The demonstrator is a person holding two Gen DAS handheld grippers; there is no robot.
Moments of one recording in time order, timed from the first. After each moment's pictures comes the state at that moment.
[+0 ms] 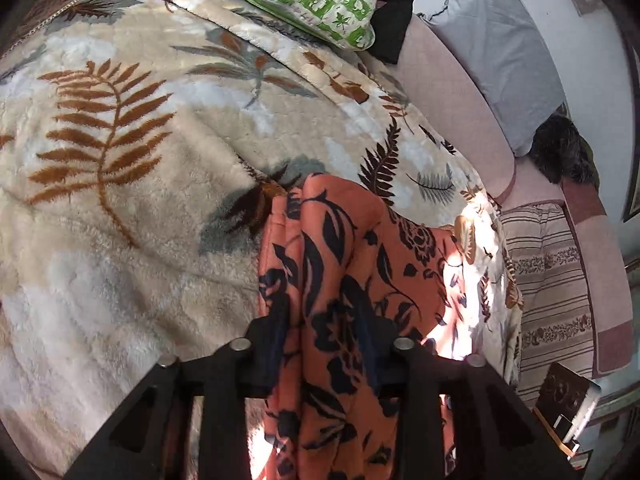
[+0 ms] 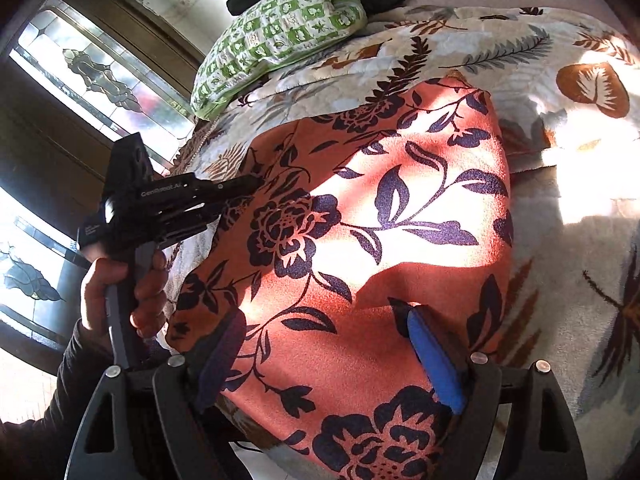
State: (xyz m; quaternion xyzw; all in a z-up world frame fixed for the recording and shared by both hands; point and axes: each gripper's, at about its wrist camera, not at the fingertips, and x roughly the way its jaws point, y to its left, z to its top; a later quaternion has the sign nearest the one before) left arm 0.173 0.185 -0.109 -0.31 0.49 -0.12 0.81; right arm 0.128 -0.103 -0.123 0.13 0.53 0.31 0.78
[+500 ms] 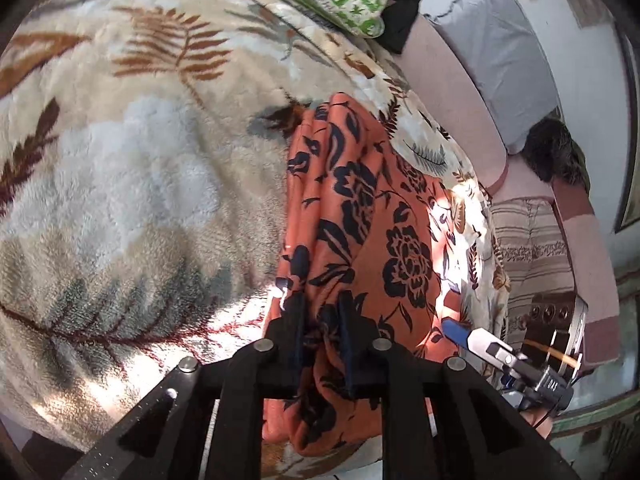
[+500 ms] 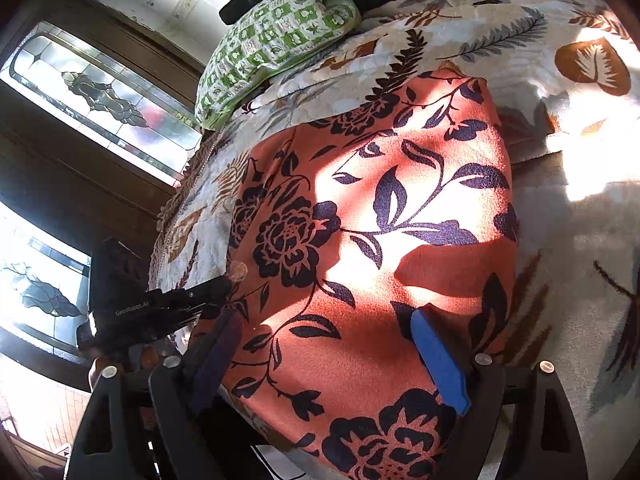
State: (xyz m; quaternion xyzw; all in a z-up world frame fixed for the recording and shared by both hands) left arm 0.093 0.183 -0.114 -0.32 0.49 -0.11 0.80; right arm 0.134 -0.109 -0.124 0.17 0.53 0.32 0.76
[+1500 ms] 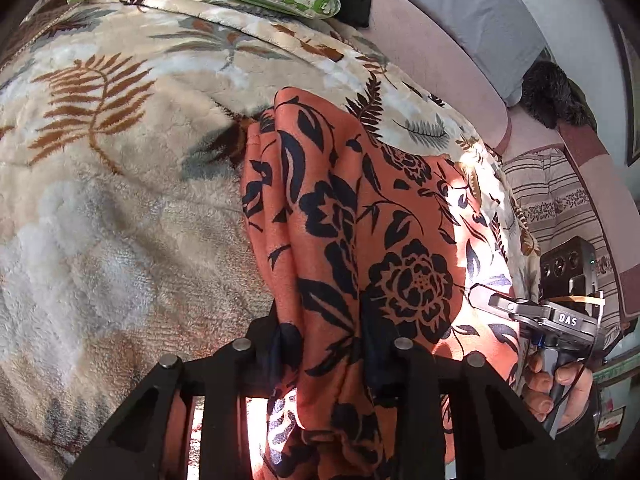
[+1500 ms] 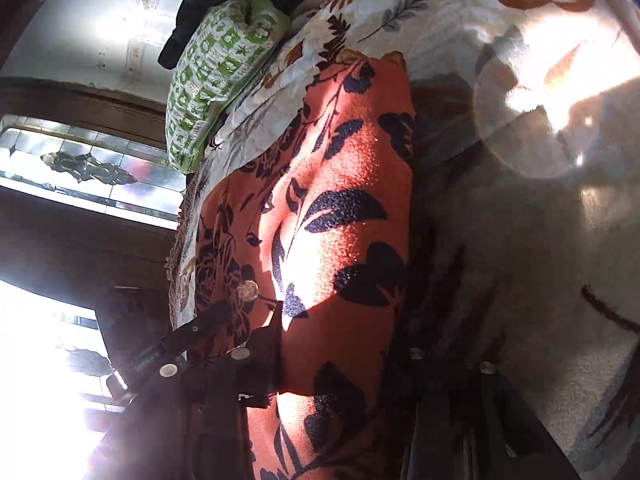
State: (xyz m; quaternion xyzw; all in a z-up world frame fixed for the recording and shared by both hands) left arm 0.139 0.155 -0.118 -0.21 0.50 -0.13 0.83; right arm 0.185 -0.145 -0.158 0.27 0.56 0.29 0.72
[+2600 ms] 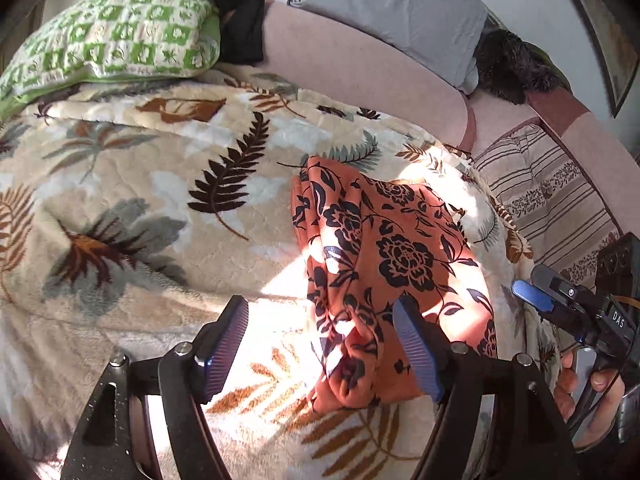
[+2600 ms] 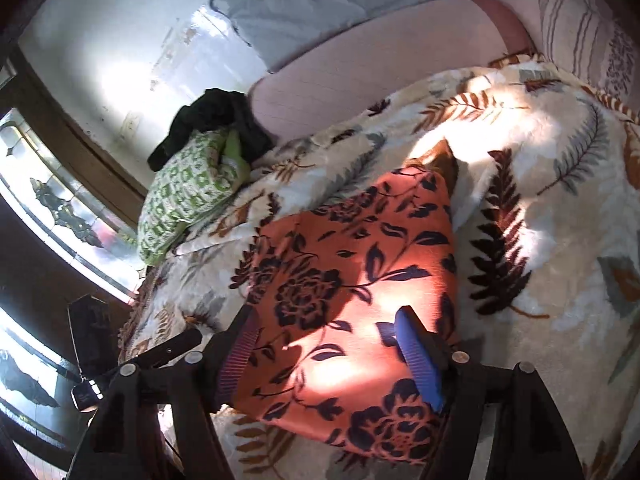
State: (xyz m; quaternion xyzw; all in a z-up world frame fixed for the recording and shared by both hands) left arm 0.166 0.017 -0.052 -0.13 0.44 -0.14 0.88; right arm 0.200 -0.302 -0.048 0.22 0.41 0.19 0.86
